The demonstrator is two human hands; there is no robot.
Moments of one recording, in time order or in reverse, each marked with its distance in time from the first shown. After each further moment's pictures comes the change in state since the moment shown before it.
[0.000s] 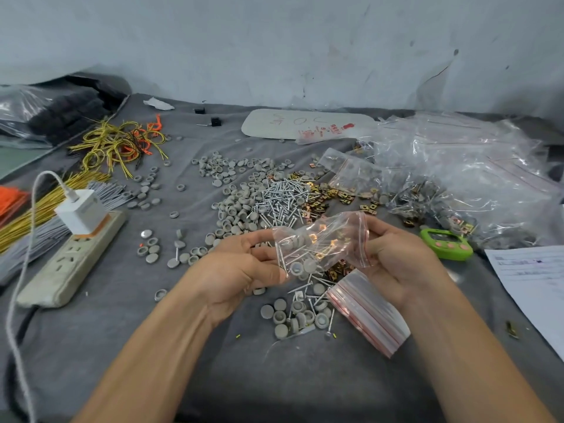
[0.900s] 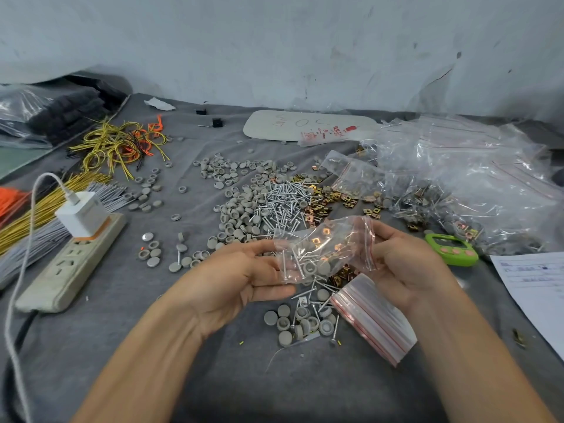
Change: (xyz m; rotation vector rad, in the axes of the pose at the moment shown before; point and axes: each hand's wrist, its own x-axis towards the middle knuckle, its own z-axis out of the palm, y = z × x) left_hand -0.007 0.009 -0.005 -0.025 -0.063 -0.119; right_hand 0.008 0.001 -0.002 -0.048 0.030 -0.001
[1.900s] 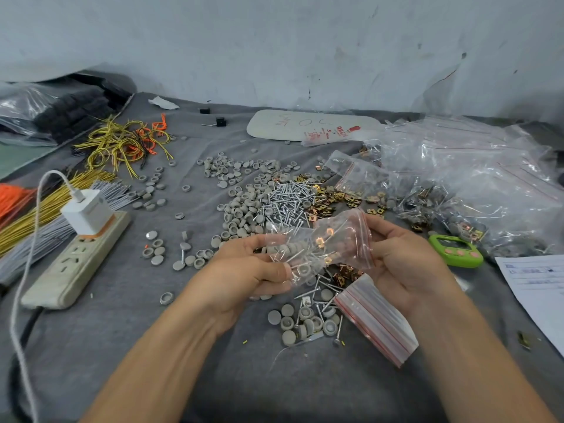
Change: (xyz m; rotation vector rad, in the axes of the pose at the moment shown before) left_hand 0.001 -0.005 0.007 0.116 0.223 0.110; right_hand -0.009 -0.003 0.009 -0.004 -0.103 -0.059
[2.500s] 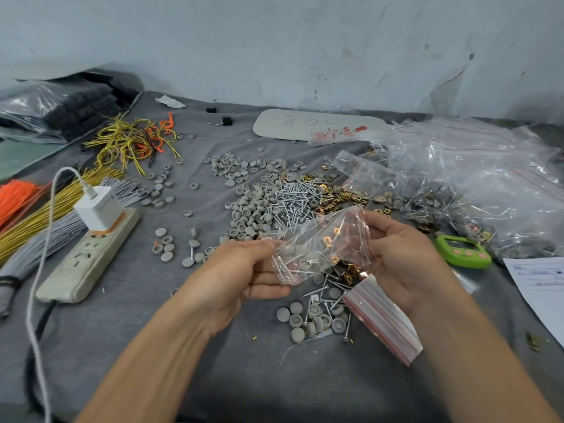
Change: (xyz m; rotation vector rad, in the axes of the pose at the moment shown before) left_hand -0.008 0.005 -0.010 -0.027 0.045 -0.060; right_hand 0.000 0.002 0.013 -0.111 0.044 -0.031
